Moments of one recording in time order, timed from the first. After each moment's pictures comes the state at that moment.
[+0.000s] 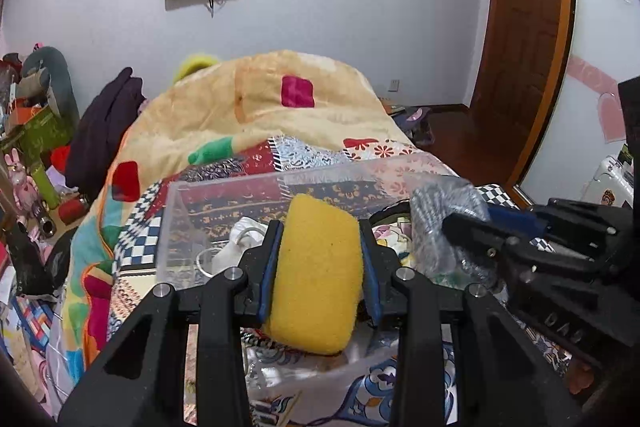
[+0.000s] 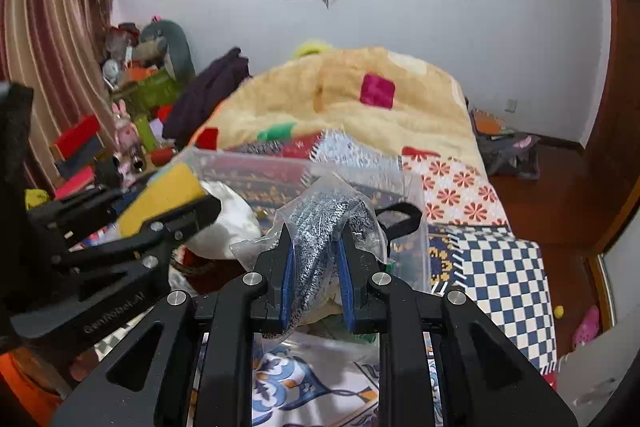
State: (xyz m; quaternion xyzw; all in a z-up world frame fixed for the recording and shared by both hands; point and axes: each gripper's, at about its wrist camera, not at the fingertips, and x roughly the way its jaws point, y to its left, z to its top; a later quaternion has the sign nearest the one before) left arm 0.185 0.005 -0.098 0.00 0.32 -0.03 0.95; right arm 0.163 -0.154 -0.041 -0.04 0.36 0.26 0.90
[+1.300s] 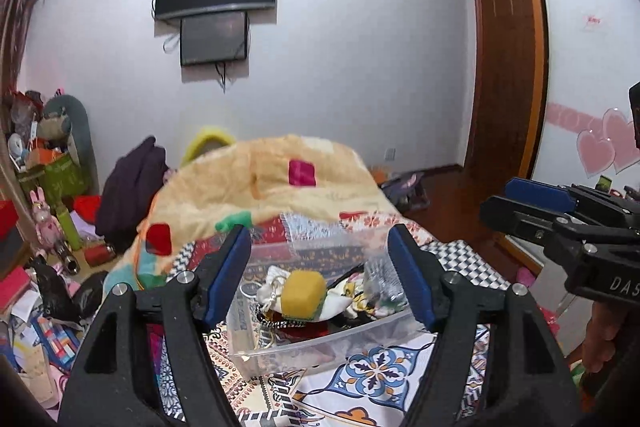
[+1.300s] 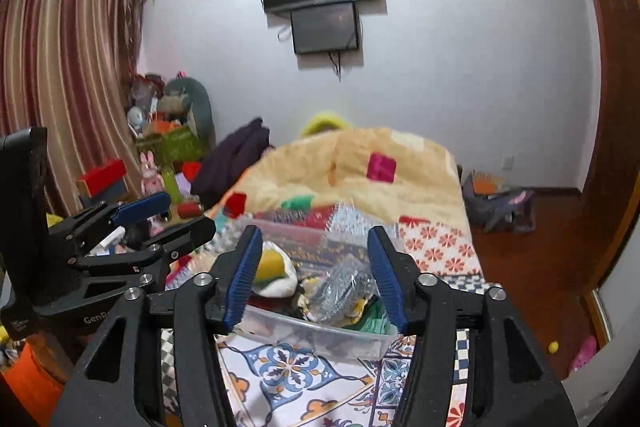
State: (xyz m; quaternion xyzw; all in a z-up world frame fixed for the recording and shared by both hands) left arm 0.073 0.002 0.001 0.00 0.18 -0.02 0.98; right arm 0.089 -0.193 0.057 -0.01 0.23 0.28 0.93
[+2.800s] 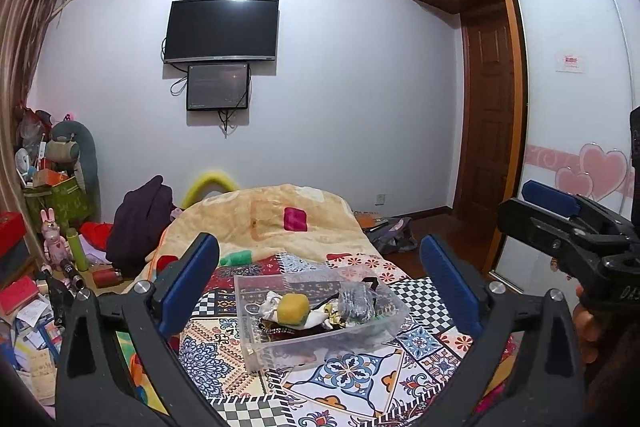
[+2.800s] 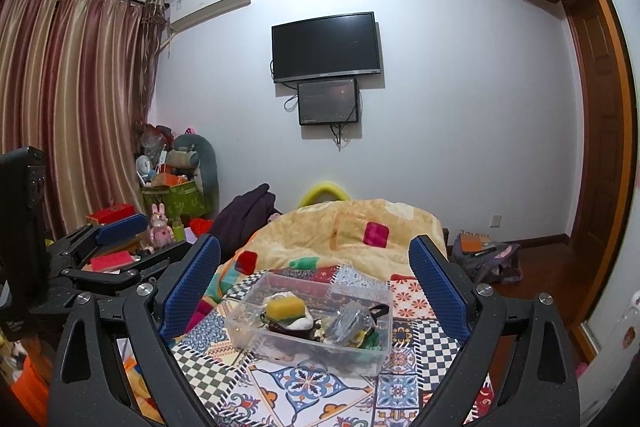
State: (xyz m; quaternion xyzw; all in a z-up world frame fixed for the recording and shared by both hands) left arm -0.015 -0.004 0.056 -0.01 0.11 -0.03 0.99; right arm 0.013 -0.209 0.099 0.01 0.11 0.28 0.95
